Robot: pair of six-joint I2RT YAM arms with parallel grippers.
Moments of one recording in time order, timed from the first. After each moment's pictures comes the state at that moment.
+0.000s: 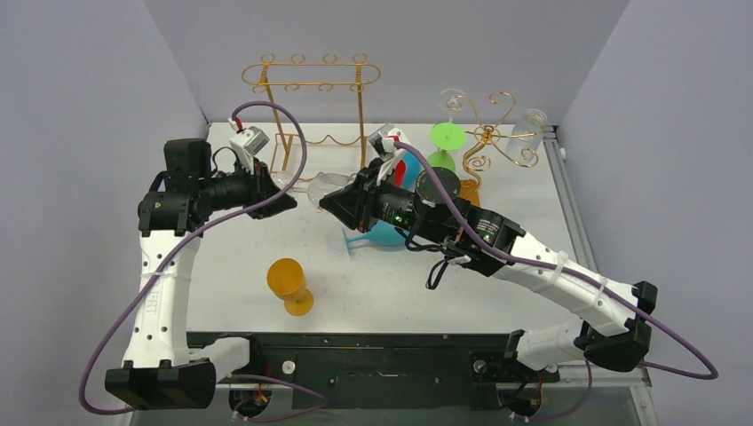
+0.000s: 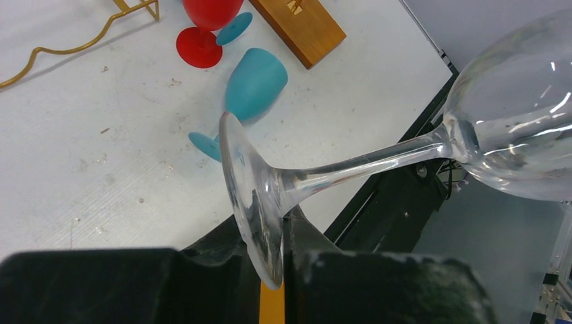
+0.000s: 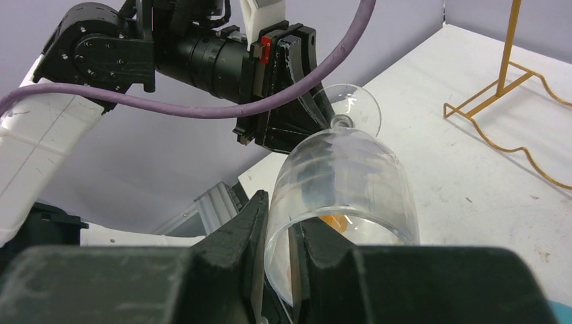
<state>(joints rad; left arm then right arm) 0.00 1.15 1.43 -0.98 0.87 0.09 1.11 1.34 1.53 -0.22 -0.01 0.41</state>
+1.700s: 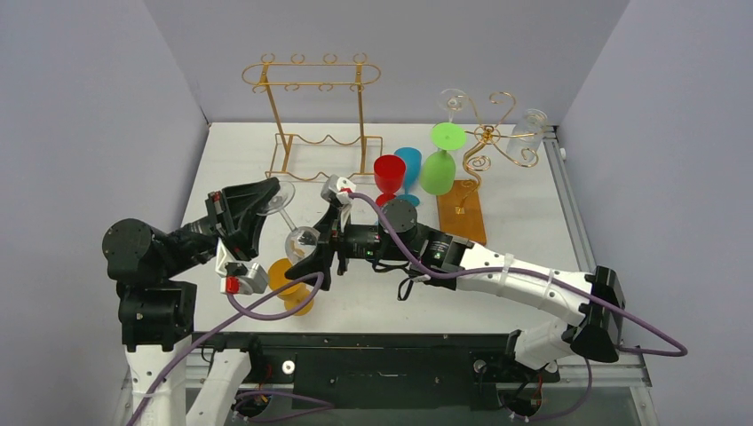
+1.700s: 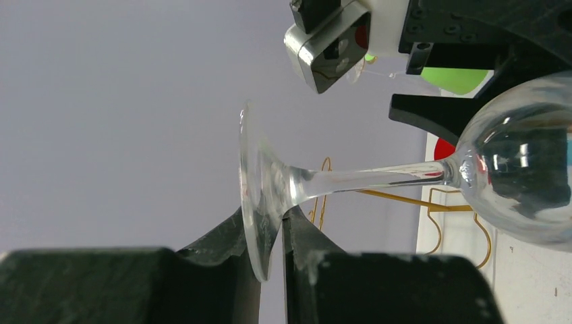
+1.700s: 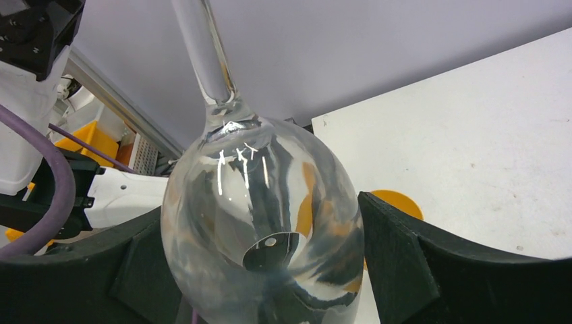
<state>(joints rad) -0.01 0.67 1.19 -0.29 1.08 1.08 1.16 1.40 1.25 0.13 -0.36 0.38</state>
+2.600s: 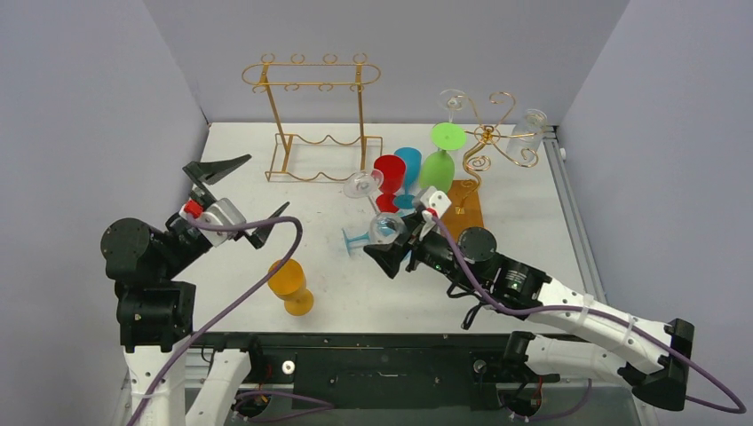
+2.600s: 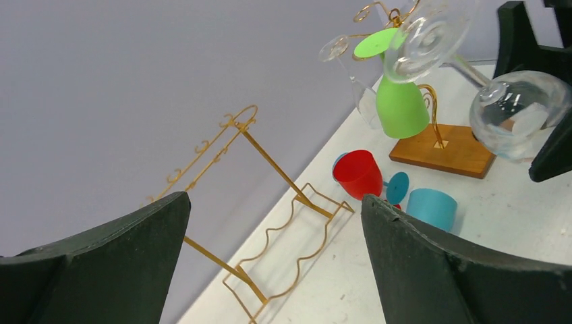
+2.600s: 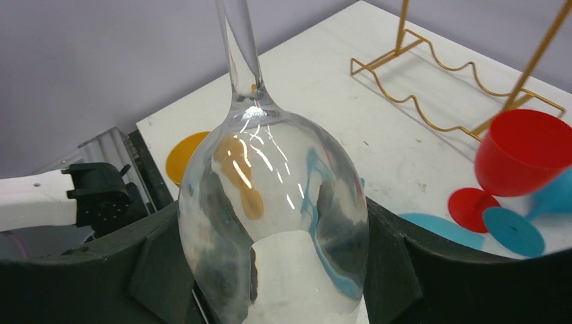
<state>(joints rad) -0.01 0.67 1.19 -0.28 0.85 0.40 1.07 0.98 0.90 0.02 0.05 0.18</state>
